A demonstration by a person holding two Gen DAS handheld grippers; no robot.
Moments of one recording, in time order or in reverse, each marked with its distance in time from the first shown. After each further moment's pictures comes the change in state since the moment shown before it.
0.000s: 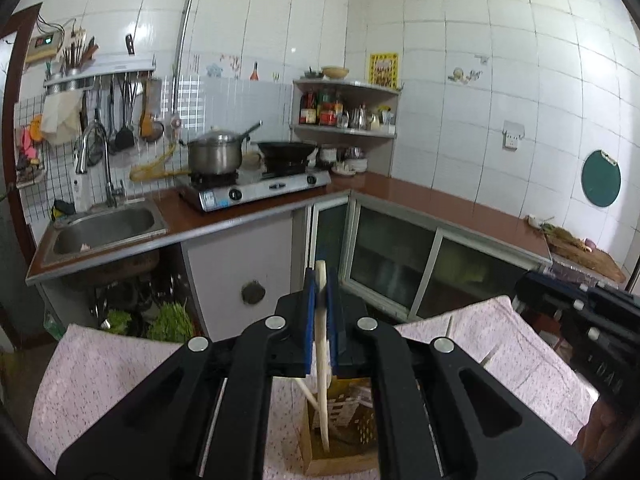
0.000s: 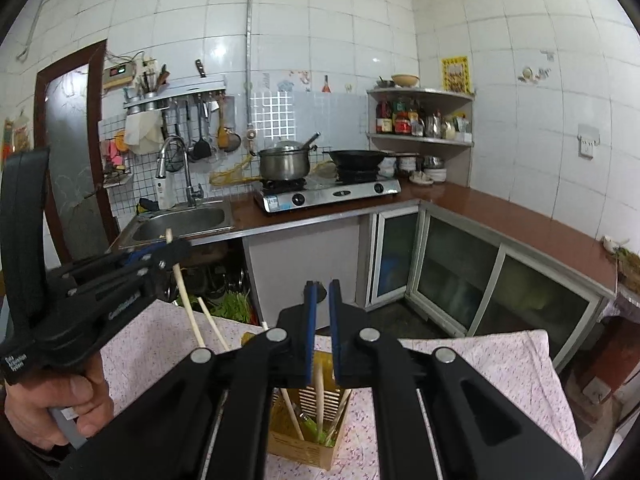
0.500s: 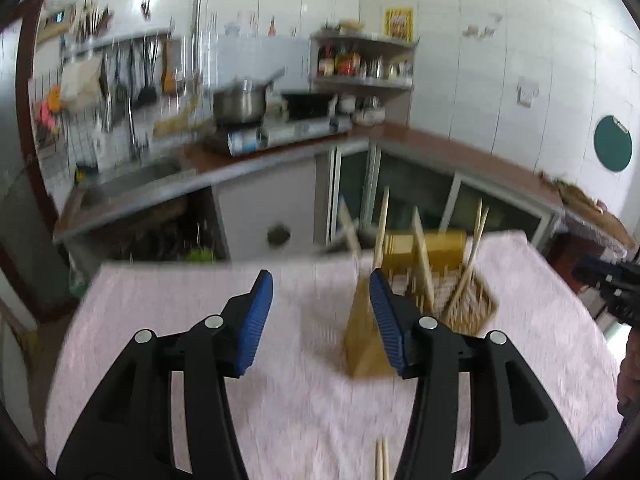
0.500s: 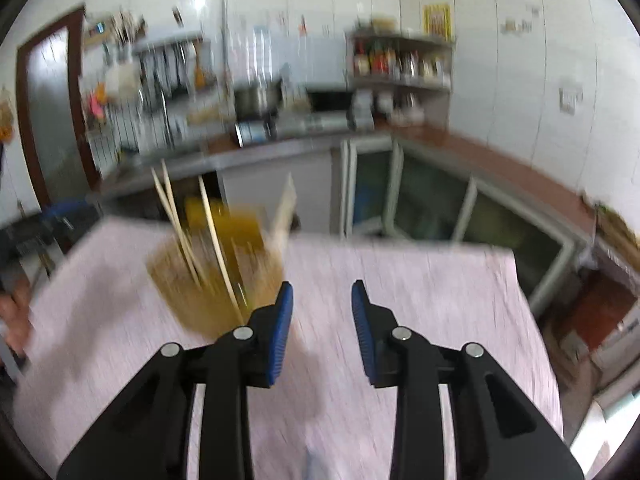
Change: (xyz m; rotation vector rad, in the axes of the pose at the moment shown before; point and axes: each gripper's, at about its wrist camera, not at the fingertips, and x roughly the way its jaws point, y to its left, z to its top) left arm -0.051 0.039 -0.082 0.008 0.191 0.057; right arm -0.032 -0.069 -0.110 -0.002 0.257 -0.080
